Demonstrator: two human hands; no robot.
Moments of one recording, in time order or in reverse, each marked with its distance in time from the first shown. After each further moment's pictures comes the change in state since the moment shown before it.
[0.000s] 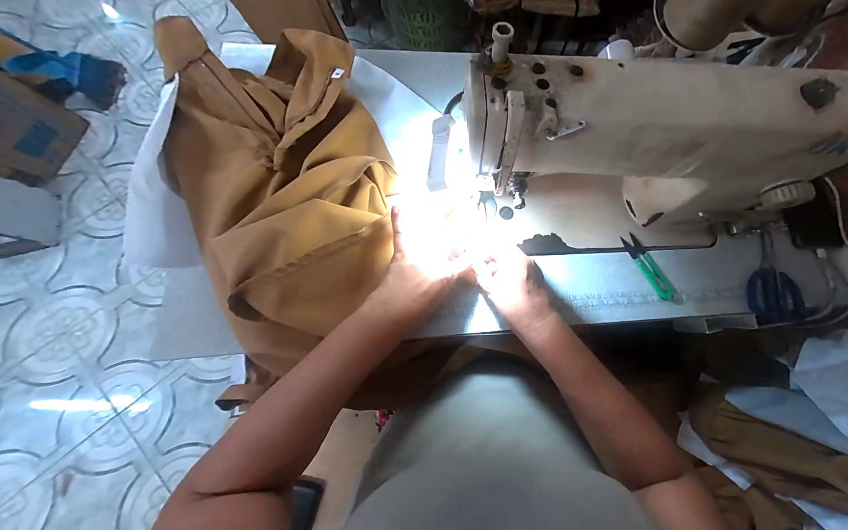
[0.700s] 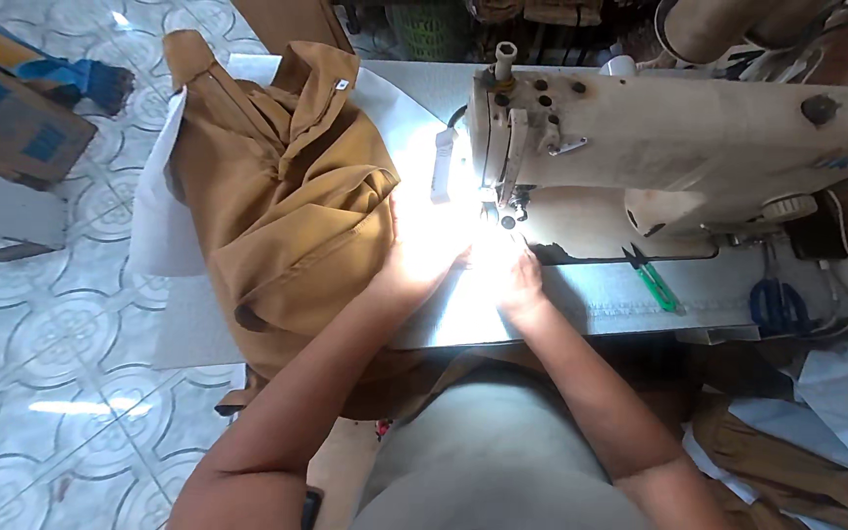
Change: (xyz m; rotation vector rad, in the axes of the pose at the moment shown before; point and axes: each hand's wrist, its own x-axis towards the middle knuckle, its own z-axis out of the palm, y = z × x) left_hand 0.030 -0.023 0.014 -0.017 0.079 -0.113; right_hand 0.021 0.011 0.010 -0.104 0.087 -0.172
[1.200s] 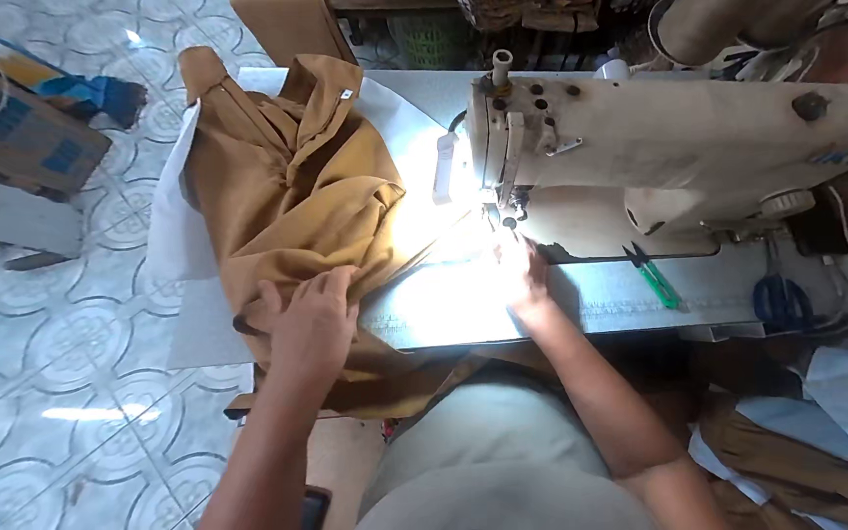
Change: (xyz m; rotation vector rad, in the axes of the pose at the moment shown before) left_hand -0.122 -0.021 -0.054 -0.100 -0.008 -0.544; right_hand -0.002 -0.001 -0.009 0.115 -0.090 0.252
